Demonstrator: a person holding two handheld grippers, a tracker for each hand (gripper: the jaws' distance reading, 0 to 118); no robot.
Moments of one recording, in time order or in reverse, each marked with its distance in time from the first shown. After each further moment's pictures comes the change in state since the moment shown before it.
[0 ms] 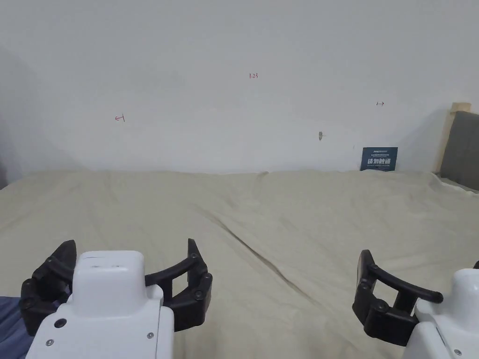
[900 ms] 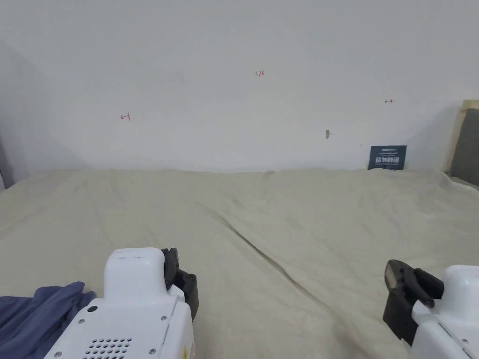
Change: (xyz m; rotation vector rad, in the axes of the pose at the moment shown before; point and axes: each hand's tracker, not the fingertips) left arm 0.005 -0.009 -0.025 -0.244 -0.129 0.127; right arm 0.011 -0.001 -0.028 -0.249 0.152 -0.084
